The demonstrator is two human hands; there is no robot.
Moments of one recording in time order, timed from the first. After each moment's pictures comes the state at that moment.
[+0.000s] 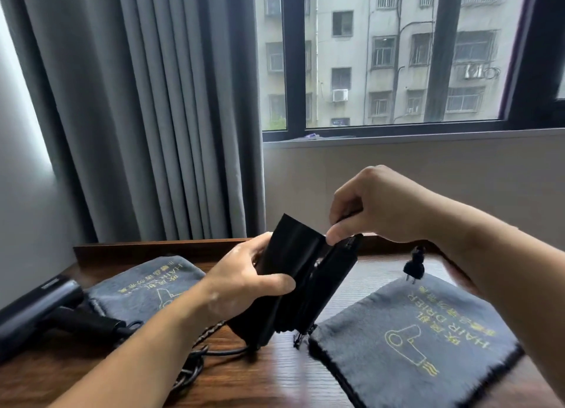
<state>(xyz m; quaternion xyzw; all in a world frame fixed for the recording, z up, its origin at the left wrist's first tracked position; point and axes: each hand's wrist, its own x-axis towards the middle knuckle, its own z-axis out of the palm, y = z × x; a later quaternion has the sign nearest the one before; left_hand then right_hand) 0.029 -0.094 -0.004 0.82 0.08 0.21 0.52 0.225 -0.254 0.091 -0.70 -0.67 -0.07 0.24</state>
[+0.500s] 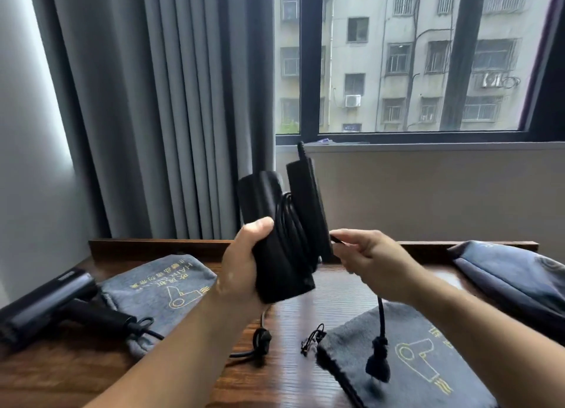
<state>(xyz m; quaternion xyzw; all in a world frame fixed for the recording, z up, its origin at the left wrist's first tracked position) 0.047 -0.115 0.000 0.48 0.00 0.32 0.82 0.228 -0.228 -0.001 -0.65 -0.58 0.12 0.47</state>
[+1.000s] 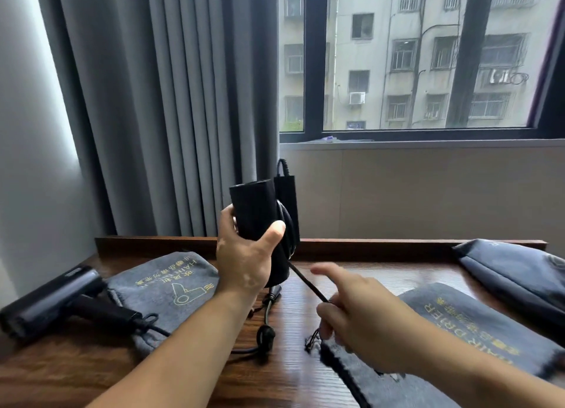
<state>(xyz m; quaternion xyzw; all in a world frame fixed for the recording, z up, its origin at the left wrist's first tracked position) 0.057 -0.086 -0.018 0.63 0.26 0.58 0.45 0.157 -0.255 -0.015 -0.74 -0.58 0.13 0.31</state>
